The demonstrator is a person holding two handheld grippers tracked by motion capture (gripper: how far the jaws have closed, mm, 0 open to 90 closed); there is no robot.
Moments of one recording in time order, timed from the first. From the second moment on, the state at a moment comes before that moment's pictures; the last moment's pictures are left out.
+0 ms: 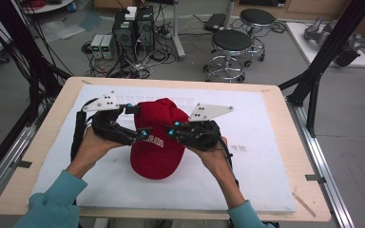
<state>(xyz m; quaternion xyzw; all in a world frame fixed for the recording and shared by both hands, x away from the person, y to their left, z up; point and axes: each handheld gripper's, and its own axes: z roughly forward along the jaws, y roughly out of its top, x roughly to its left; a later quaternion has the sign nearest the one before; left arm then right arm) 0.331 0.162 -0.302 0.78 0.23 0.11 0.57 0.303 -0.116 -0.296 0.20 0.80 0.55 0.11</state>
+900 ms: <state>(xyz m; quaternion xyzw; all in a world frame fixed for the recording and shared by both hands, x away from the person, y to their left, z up) 0.328 0.158 -0.304 0.79 0.19 0.09 0.57 0.303 -0.107 -0.294 0.19 0.80 0.56 0.12</state>
